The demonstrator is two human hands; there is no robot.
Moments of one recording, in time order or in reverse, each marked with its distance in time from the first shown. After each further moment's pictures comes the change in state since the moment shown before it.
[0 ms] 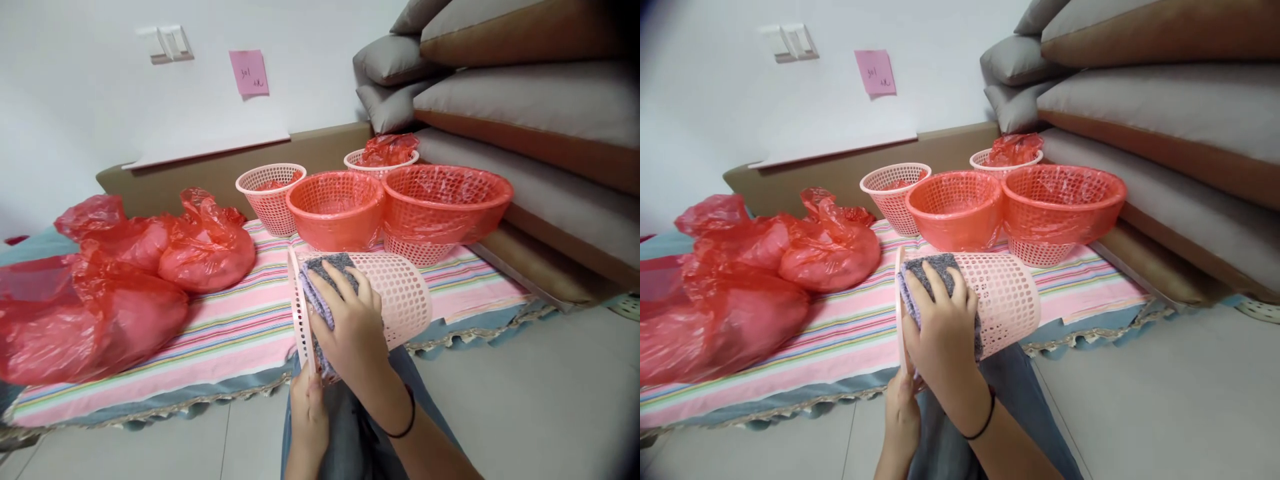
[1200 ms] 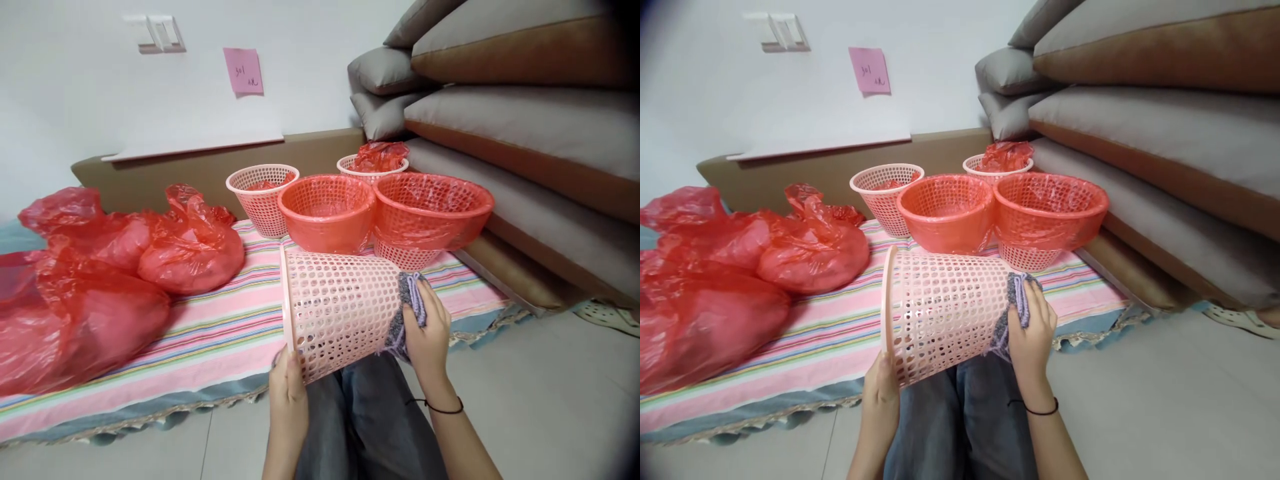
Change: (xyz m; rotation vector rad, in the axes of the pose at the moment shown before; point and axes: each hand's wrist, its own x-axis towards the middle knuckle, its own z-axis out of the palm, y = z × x) left_hand 0.024 0.014 -0.001 -0.071 0.084 -0.006; right_hand -0.052 0.157 -0.011 -0.078 0.358 0.260
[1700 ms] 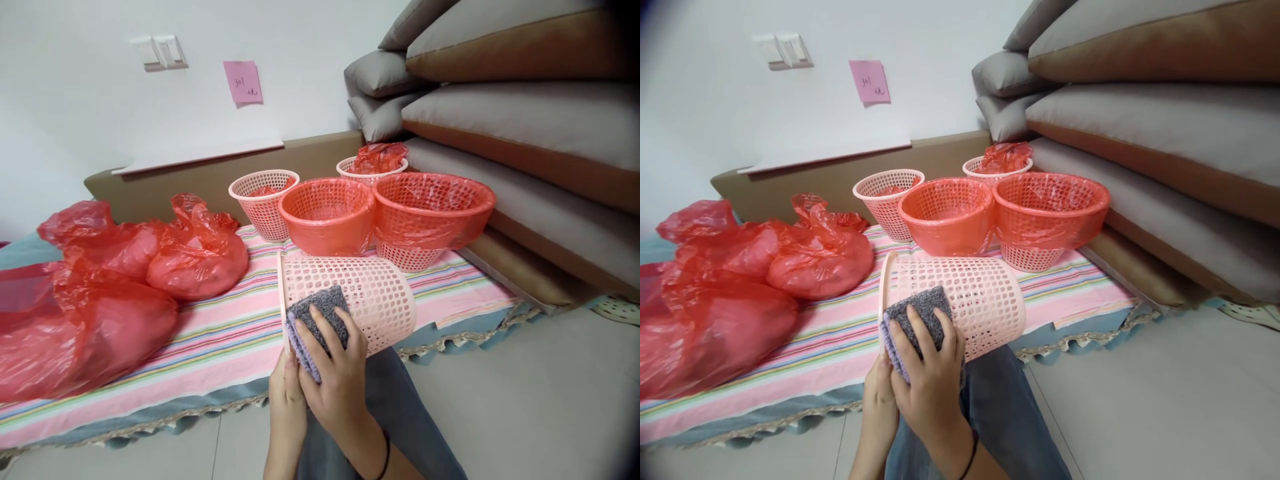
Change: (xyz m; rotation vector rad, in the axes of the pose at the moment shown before) left_hand 0.001 0.007 -0.004 0.144 0.065 0.005; right_hand -0.052 -0.147 0.008 0.160 -0.230 -0.376
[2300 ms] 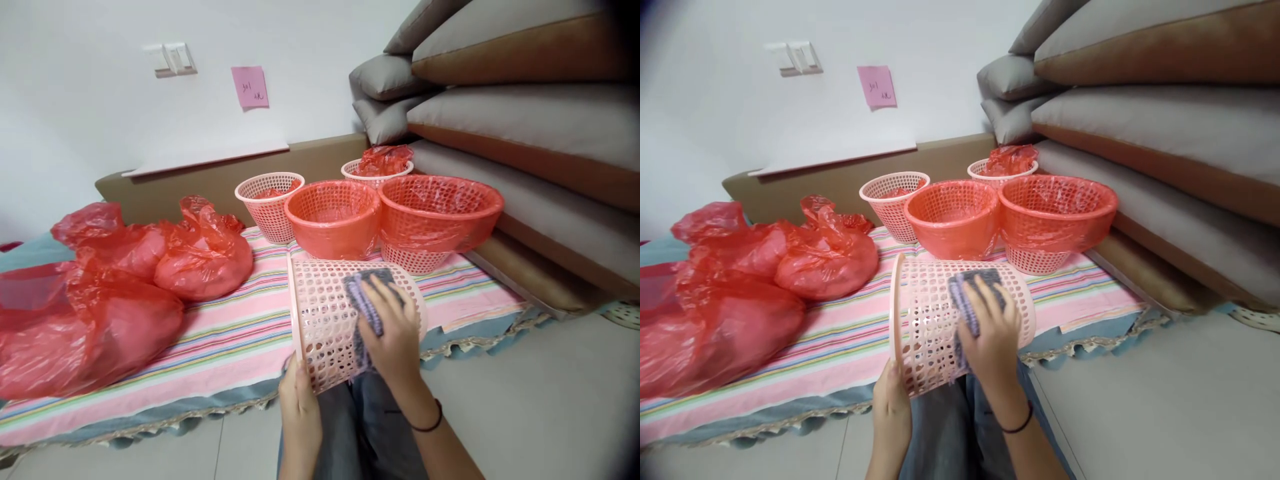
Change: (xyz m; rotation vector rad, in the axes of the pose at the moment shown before) left_hand -0.010 -0.009 0.006 -0.160 -0.019 -0.078; right_hand 0.020 0.076 -0.020 -0.127 0.052 0.126
